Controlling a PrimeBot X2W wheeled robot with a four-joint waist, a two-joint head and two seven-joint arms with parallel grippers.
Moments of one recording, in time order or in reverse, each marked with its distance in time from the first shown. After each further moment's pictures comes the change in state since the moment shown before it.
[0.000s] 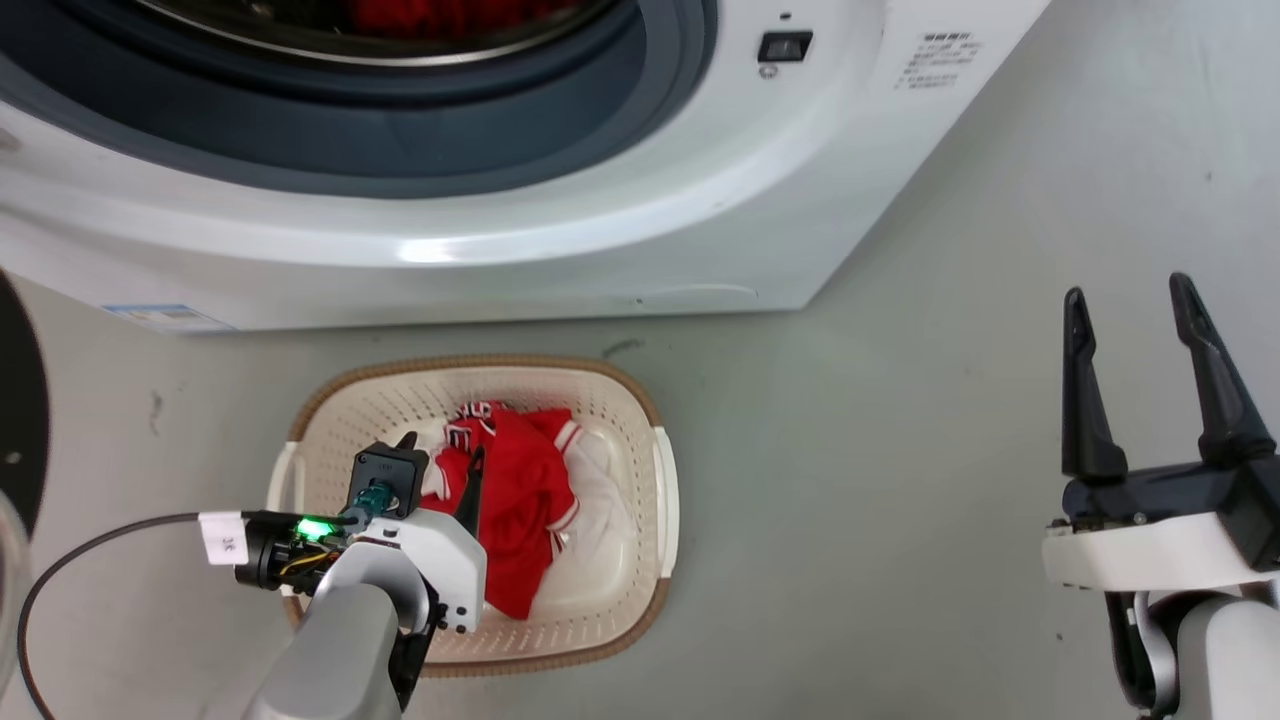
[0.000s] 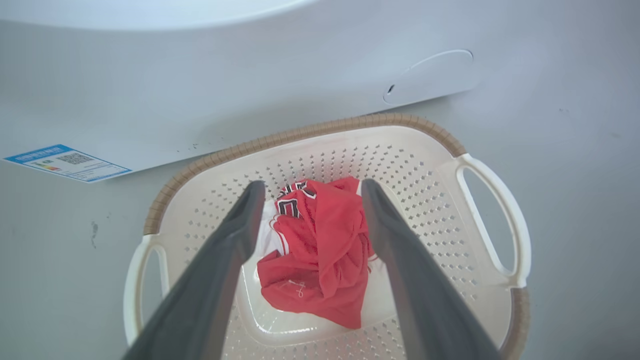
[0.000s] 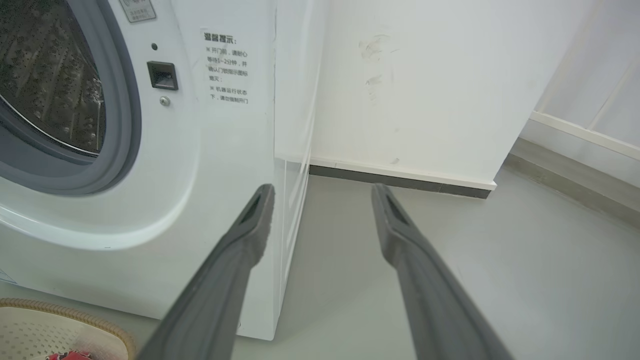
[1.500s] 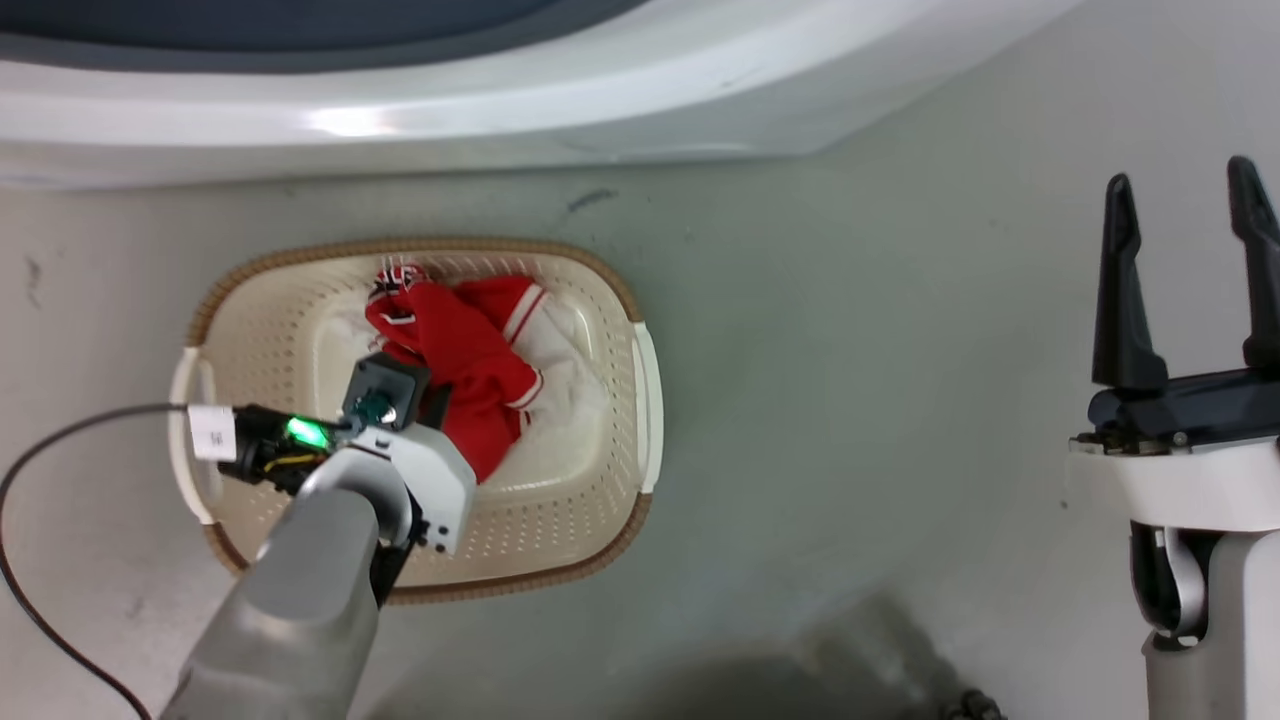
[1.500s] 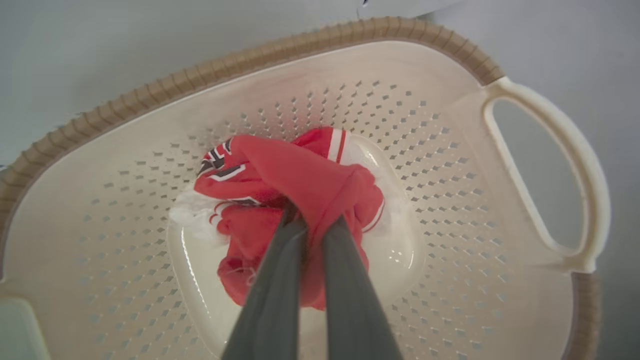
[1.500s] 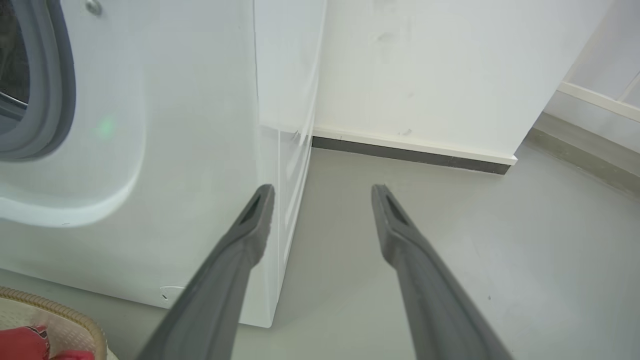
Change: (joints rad) left arm -0.151 0.030 -0.038 0.054 0.050 -0.090 0.004; right arm -0.119 -0.001 0.004 -0.057 0.019 0.000 0.000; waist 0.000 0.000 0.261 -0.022
